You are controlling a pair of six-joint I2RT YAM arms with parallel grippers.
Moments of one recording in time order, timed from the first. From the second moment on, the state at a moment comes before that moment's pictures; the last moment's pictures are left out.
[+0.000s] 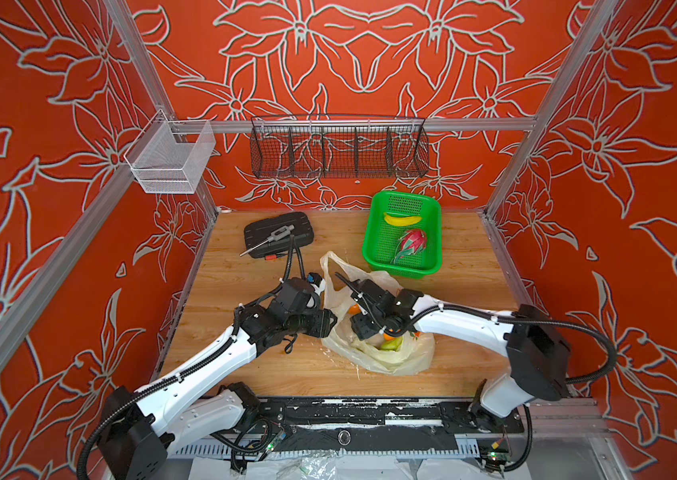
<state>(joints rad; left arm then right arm) -0.63 1.02 0.80 -0.59 0.14 -0.45 0.94 1.56 1.06 -0.59 0.08 0.45</state>
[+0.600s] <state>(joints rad) -0.63 1.02 0.90 -0.54 0.17 -0.41 0.91 1.07 0.94 -0.48 0.15 0.48</state>
